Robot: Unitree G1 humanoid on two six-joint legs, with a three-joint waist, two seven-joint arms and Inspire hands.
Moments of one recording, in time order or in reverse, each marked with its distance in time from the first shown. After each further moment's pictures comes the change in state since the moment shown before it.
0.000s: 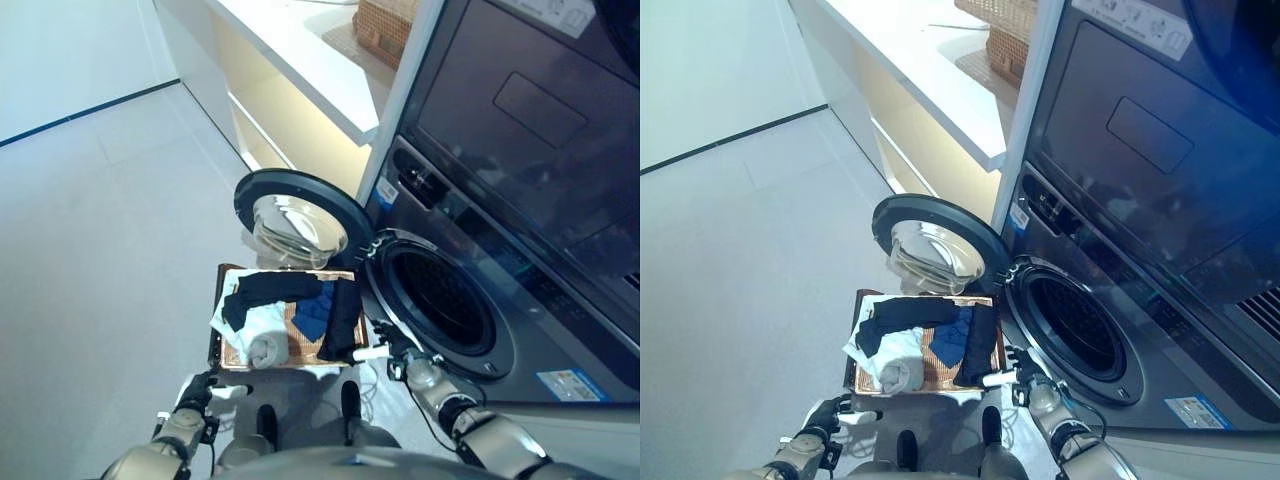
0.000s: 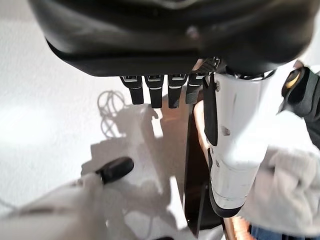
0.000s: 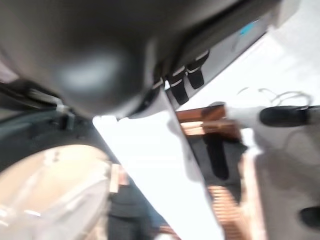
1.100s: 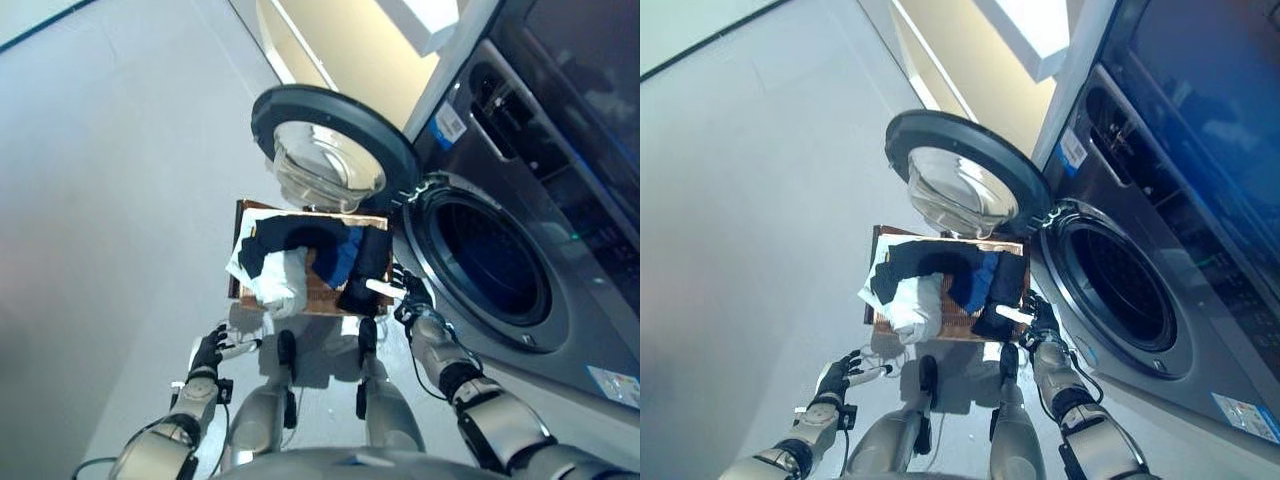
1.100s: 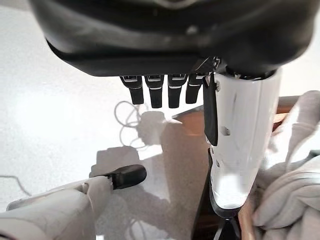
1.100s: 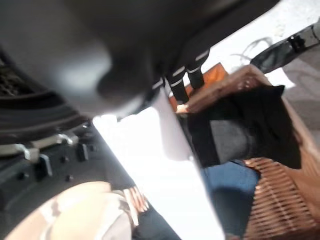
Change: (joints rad) left arm -0.074 -0.006 -0.018 -0.124 -0.162 -0.066 0.084; right arm -0.098 -0.028 -0.063 -0.134 0.393 -0.043 -0.082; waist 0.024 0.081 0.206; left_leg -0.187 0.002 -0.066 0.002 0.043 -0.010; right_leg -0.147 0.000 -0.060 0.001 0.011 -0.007
